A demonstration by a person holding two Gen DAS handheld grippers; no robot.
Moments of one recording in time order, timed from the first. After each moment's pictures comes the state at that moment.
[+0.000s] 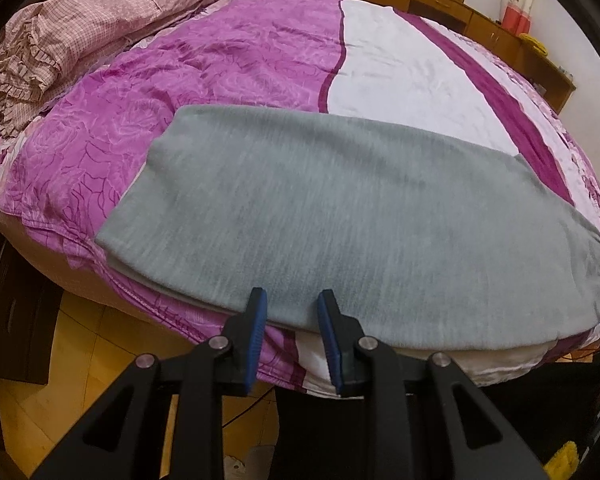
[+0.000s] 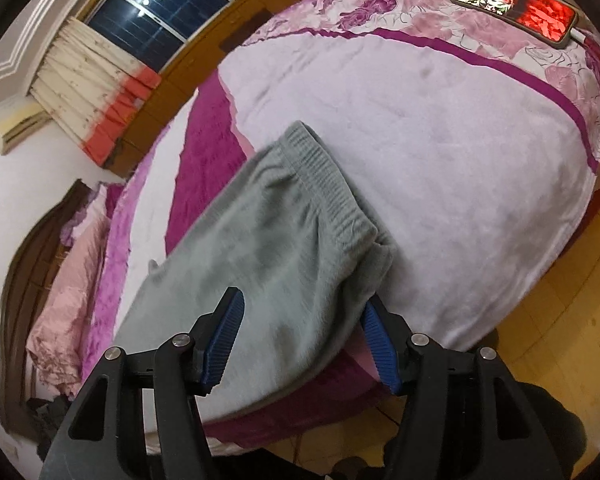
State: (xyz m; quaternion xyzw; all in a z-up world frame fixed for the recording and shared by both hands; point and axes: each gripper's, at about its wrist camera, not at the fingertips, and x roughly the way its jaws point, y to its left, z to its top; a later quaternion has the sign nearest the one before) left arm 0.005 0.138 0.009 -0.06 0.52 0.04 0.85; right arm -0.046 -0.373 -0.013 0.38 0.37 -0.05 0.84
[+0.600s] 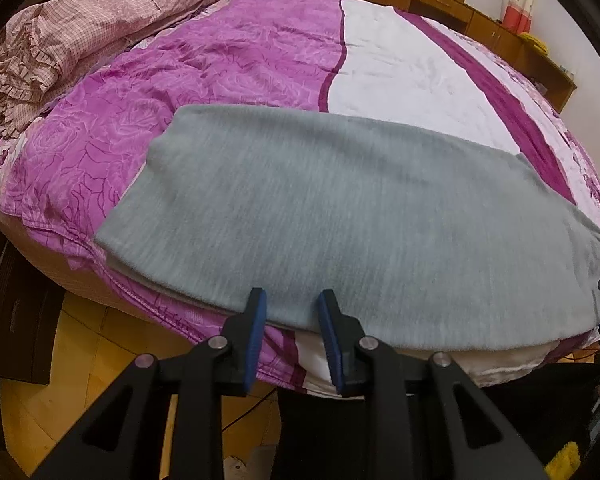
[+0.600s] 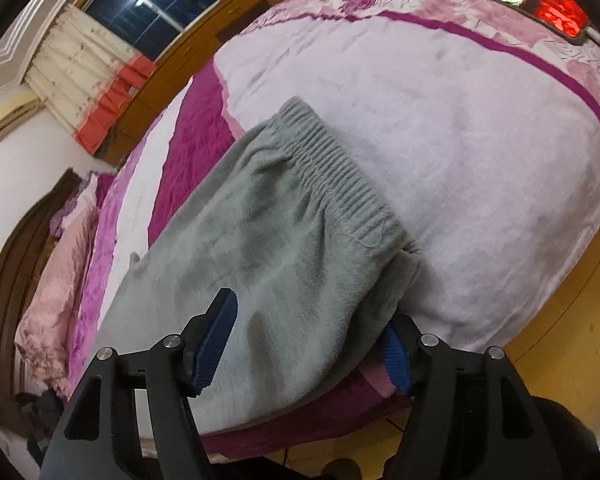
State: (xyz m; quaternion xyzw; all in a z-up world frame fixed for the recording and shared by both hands) left arm 0.007 0.135 0.009 -0.05 0.52 0.04 0.85; right arm -0.034 -0.365 -0.026 0.37 0.38 -0.07 0.85
